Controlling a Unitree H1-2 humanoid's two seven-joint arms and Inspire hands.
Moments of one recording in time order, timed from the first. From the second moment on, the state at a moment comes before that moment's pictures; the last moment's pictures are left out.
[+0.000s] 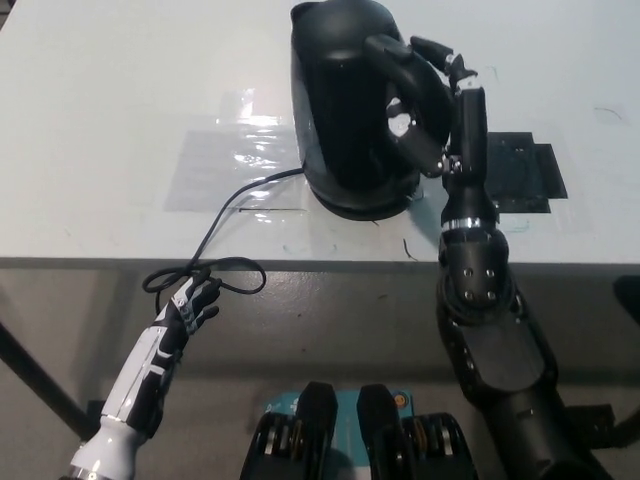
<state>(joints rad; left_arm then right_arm) 0.01 0.18 -0.04 -0.20 -0.04 -0.11 -0.17 -0.72 0.07 0.05 0.53 -0.18 -0.35 -0.34</state>
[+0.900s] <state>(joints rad) 0.00 0.18 -0.04 -0.20 -0.04 -0.10 -0.17 -0.73 0.05 -0.06 0.64 -0.11 -0.39 -0.32</state>
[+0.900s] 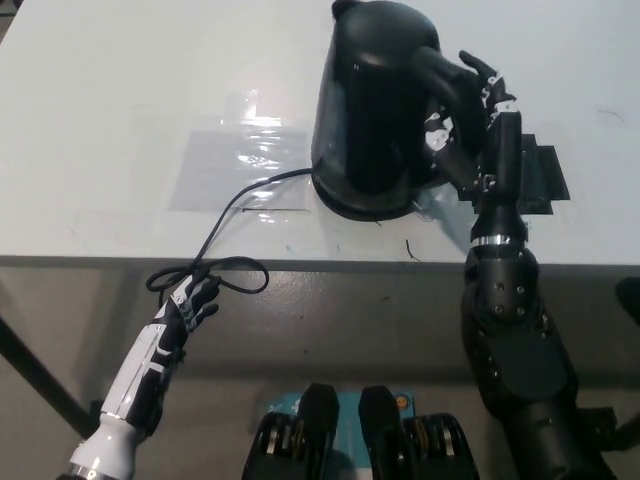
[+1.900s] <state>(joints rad) -0.01 0.18 -0.04 -0.20 -0.05 -0.10 -0.17 -0.84 0.04 0.00 0.80 -0.13 -0.44 -0.39</state>
